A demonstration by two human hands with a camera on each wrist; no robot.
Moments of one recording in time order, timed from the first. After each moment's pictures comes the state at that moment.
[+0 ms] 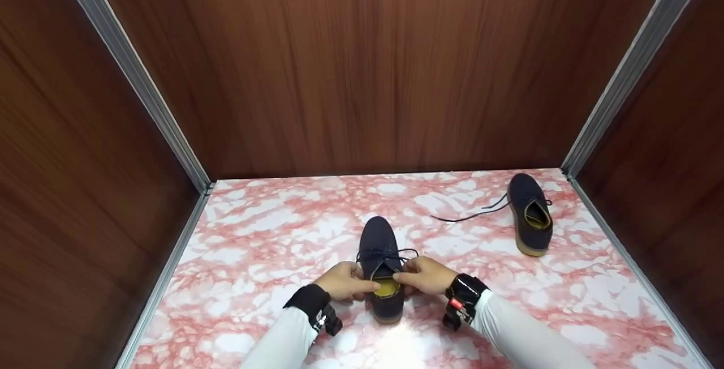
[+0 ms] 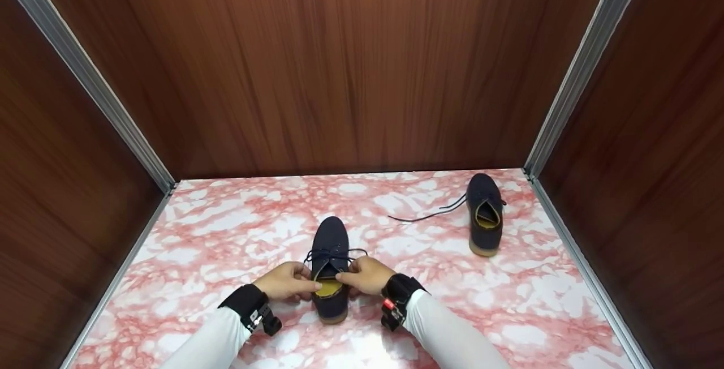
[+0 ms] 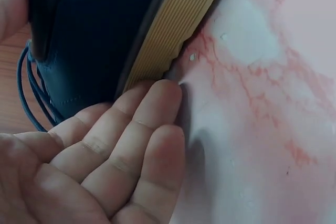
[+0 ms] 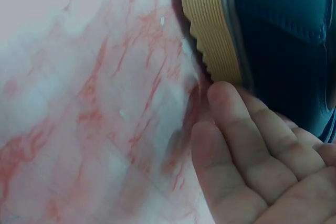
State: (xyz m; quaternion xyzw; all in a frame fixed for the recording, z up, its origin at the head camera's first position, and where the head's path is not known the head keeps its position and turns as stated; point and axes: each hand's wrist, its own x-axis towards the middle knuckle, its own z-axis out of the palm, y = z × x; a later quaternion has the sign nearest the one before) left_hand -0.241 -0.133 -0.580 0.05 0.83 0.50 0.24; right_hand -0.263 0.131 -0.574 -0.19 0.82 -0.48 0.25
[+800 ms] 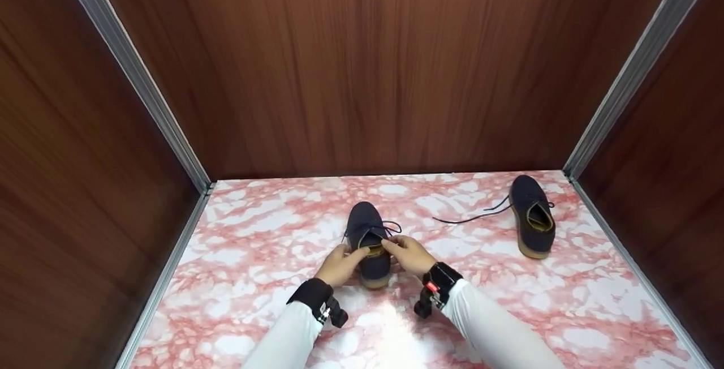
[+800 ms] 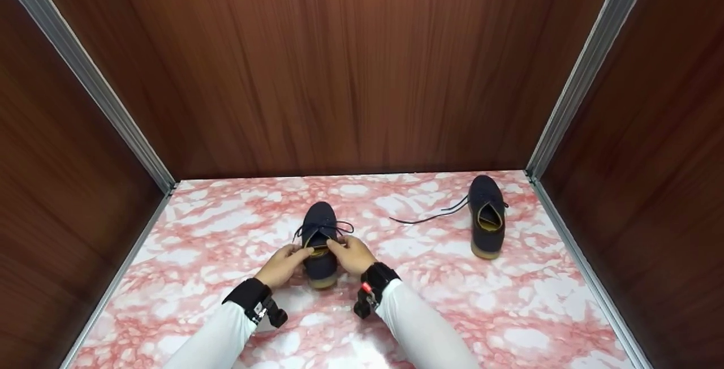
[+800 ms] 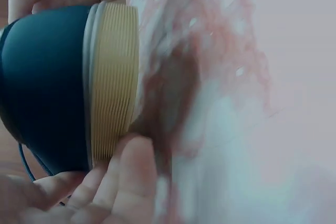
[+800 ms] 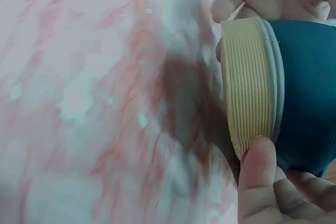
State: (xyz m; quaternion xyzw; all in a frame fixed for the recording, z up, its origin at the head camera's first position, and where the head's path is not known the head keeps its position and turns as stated) left_hand -0.263 -0.128 -0.578 -0.03 0.82 0.56 0.10; right_hand -0.291 0.082 -0.568 -0.07 0.78 -0.61 0.16
